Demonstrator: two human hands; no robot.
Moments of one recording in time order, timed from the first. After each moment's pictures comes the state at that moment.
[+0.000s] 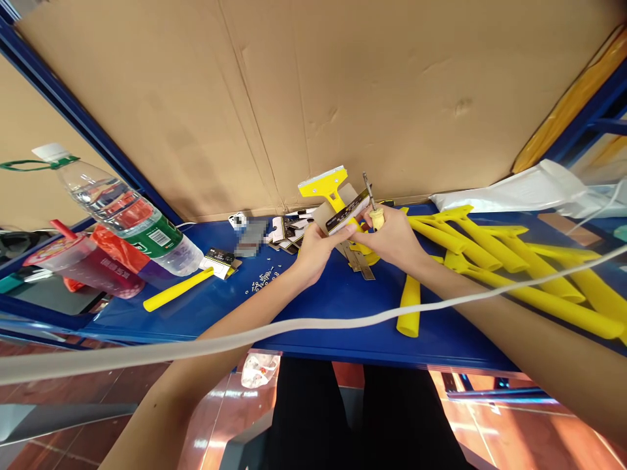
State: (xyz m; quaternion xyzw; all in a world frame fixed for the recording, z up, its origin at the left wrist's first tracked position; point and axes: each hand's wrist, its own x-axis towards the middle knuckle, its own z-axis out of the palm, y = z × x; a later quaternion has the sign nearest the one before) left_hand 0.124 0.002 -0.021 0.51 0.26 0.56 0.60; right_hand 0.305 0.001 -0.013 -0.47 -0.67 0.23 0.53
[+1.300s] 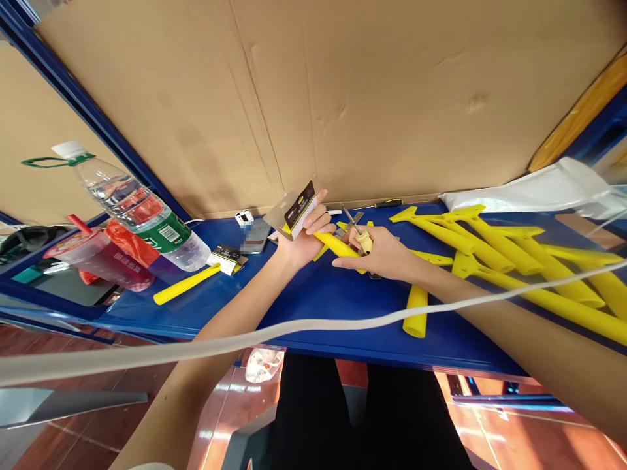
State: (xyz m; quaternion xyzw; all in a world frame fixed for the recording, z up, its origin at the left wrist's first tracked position) left_hand 0.086 0.012 0.016 0.32 0.20 0.58 0.72; right_hand 0.290 -0.024 -0.007 -0.42 -0.73 0.37 0.38
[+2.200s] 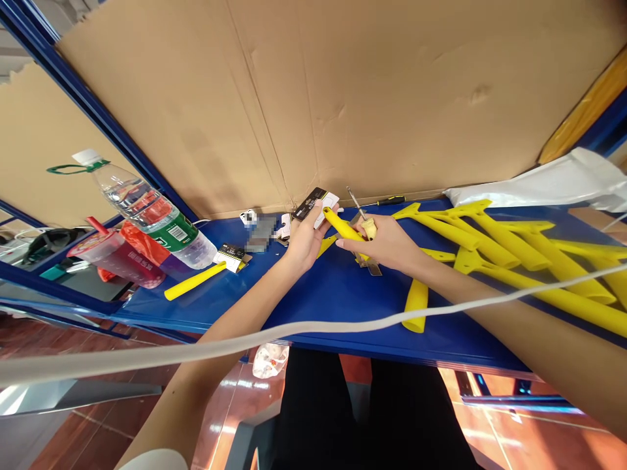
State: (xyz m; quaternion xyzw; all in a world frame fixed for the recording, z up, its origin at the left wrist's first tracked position) left_hand 0.104 0.017 -0.011 0.38 0.29 0.64 0.60; right_hand 0.293 -0.014 -0.010 -0.48 -0.71 0.28 0.43
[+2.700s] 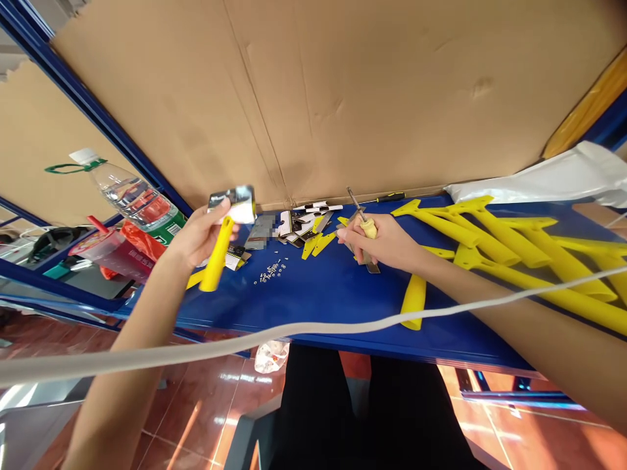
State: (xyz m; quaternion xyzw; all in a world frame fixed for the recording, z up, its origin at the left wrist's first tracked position) left_hand -0.080 -0.021 0.080 0.45 0.47 0.57 0.50; right_hand 0.297 -0.020 -0.011 -0.41 -0.69 0.44 0.41
